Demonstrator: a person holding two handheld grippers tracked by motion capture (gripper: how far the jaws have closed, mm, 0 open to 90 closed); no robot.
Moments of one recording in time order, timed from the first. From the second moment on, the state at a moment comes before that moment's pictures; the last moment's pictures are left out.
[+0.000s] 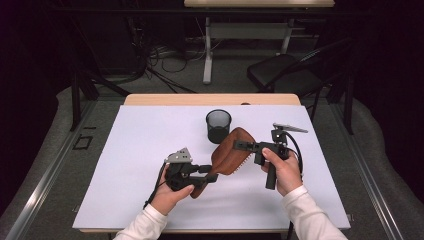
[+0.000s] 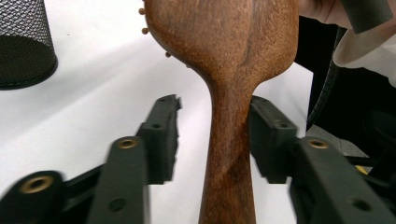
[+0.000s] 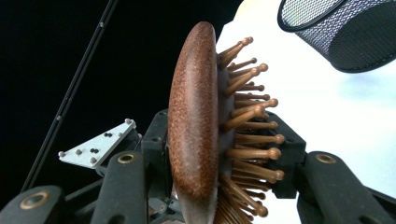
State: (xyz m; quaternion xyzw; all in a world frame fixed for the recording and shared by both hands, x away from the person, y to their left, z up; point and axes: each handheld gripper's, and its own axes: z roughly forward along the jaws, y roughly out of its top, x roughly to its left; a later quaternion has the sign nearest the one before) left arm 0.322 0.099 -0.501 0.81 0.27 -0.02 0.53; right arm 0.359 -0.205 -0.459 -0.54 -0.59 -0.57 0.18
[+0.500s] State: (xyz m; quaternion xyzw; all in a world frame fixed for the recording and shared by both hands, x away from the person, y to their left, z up) left arm 0.324 0.103 -0.500 0.80 0.27 -0.02 0.53; right arm 0.359 -0.209 -0.459 -0.55 -0.58 -0.57 0.18
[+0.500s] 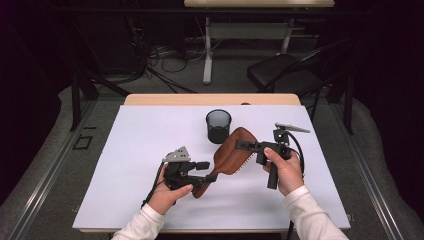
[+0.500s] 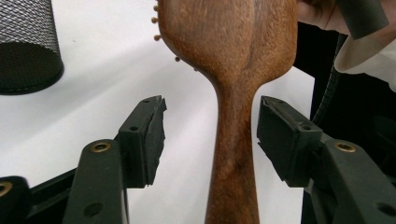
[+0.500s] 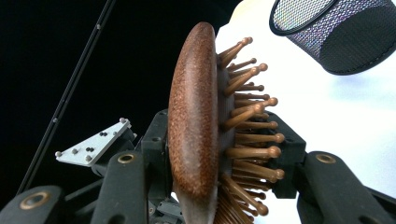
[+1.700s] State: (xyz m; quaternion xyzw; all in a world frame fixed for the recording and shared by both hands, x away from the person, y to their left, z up) left arm 0.338 0.143 -0.482 0.78 0.33 0.04 0.54; right arm 0.361 -0.209 -0.456 -0.54 -0.58 -0.58 0.18
